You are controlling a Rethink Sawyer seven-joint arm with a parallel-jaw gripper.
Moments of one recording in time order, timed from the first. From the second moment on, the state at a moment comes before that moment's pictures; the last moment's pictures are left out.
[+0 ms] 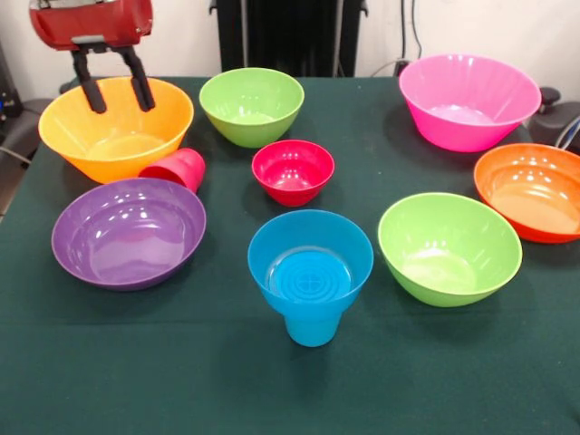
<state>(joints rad) -1.10 -0.70 0.82 1.70 -0.53 0.79 1.89</state>
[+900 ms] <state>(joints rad) -1.14 -0.63 0.93 1.94 -0.70 0.79 1.82</state>
